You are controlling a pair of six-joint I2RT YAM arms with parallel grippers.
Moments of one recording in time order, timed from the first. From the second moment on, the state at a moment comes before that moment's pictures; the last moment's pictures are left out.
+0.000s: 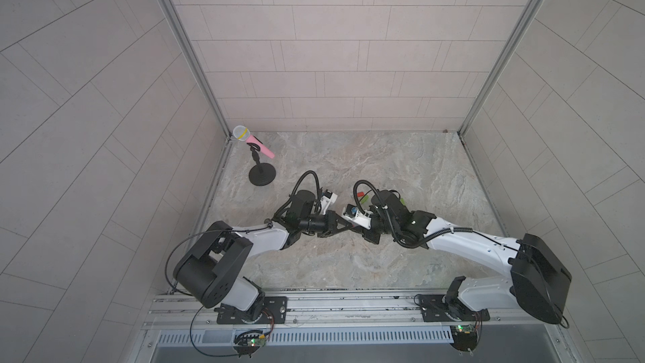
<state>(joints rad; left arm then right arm) -0.56 1.47 0.52 0.38 0.82 -0.92 0.76 1.30 0.76 -0.19 -0.21 -0.40</state>
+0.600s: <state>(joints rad) -0.34 1.24 0.52 0.08 0.74 -0.81 0.51 1.76 1.26 -0.55 -0.12 -0.53</state>
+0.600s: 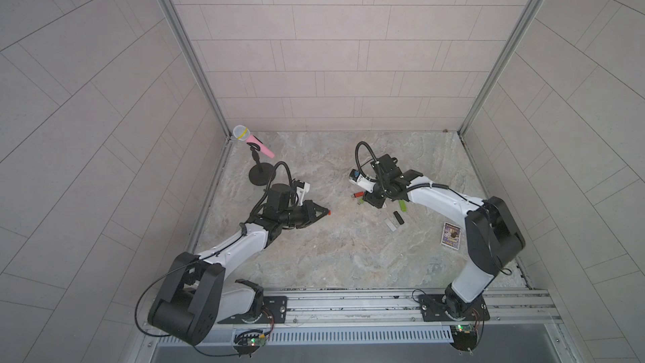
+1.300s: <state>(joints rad) -0.31 1.24 0.55 -0.01 0.74 -0.75 0.51 2.20 1.76 -0.89 -0.08 -0.74</state>
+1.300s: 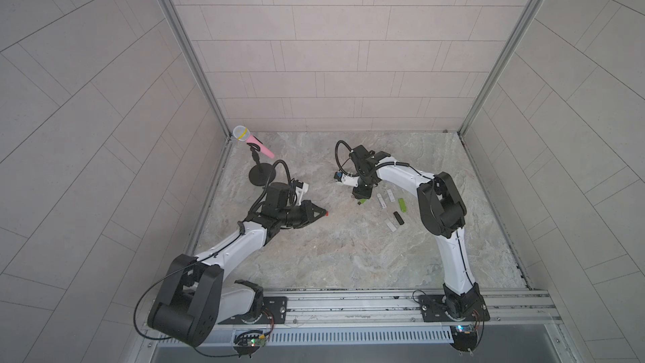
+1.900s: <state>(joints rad) -0.31 1.24 0.55 -0.01 0.75 -0.75 0.53 2.27 1.85 -1.02 -0.05 -0.75</state>
